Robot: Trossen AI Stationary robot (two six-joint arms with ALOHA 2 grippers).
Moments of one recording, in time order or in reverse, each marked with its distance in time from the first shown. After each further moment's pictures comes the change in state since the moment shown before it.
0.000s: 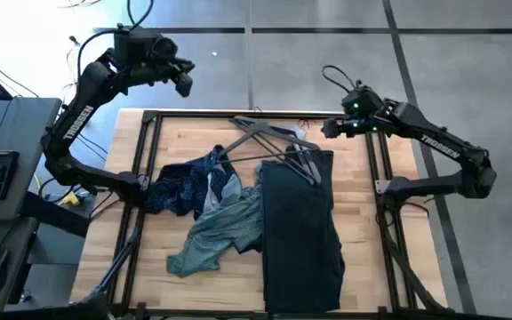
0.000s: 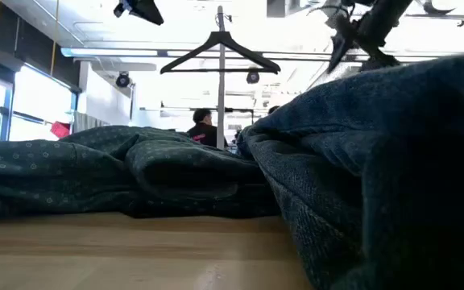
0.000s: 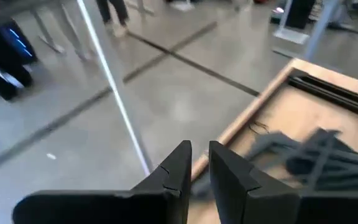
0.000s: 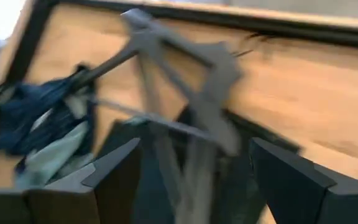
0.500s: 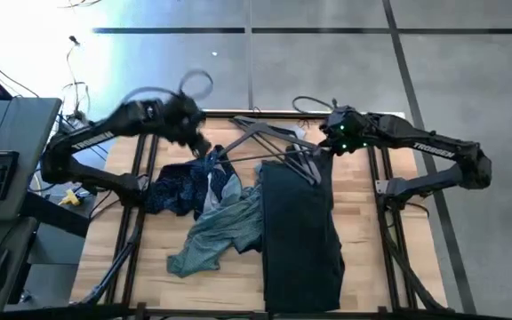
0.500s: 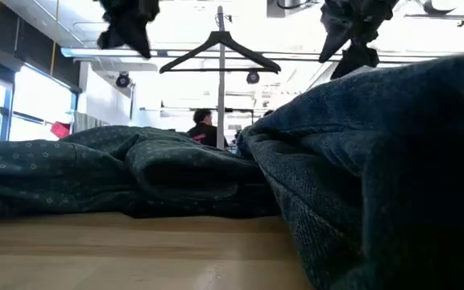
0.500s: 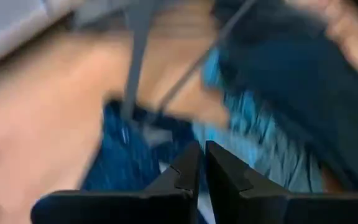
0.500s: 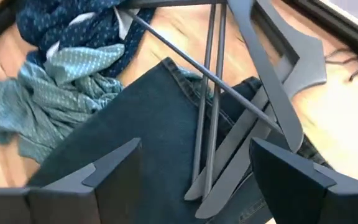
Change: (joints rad) left arm -0.461 -0.060 -0.425 -0.180 -0.090 -0.579; right arm 0.242 0.047 -0.002 0.016 0.067 -0.289
